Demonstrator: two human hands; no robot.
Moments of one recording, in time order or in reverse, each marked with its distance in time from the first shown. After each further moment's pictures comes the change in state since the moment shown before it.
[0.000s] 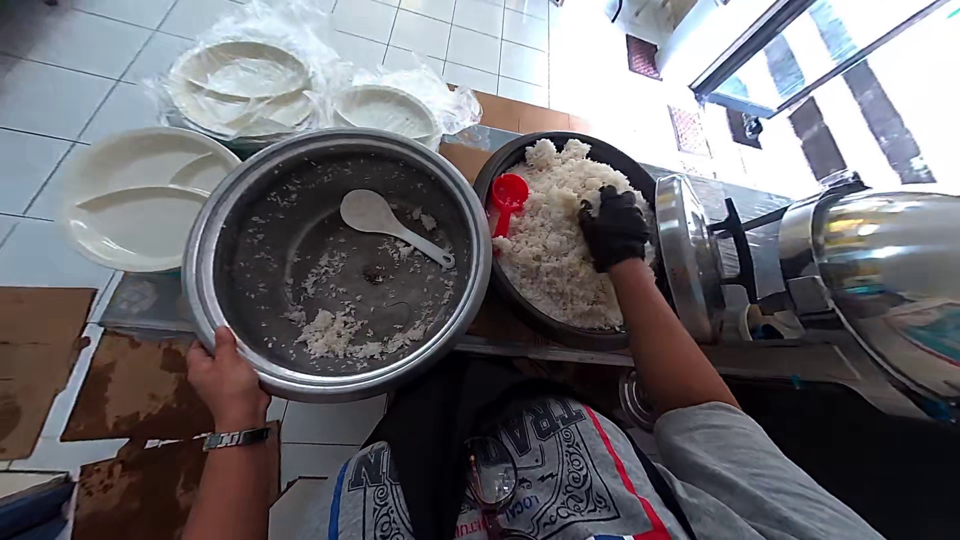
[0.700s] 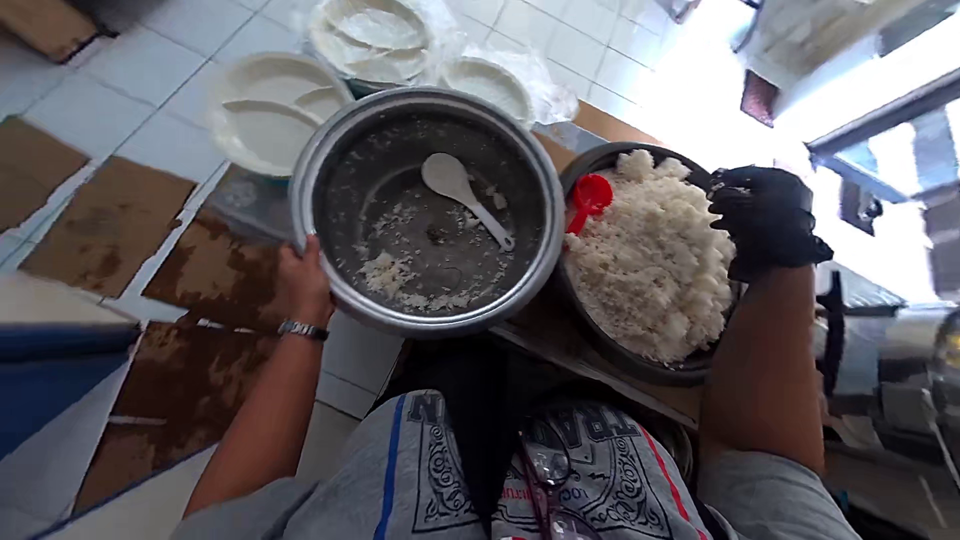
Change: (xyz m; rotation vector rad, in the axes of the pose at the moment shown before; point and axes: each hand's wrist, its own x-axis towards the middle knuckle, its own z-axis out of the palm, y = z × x) left_hand -0.009 0.007 -0.007 -0.003 0.000 -0.039; right_hand 0.007 -0.023 -0.074 0.412 -0.108 -0.277
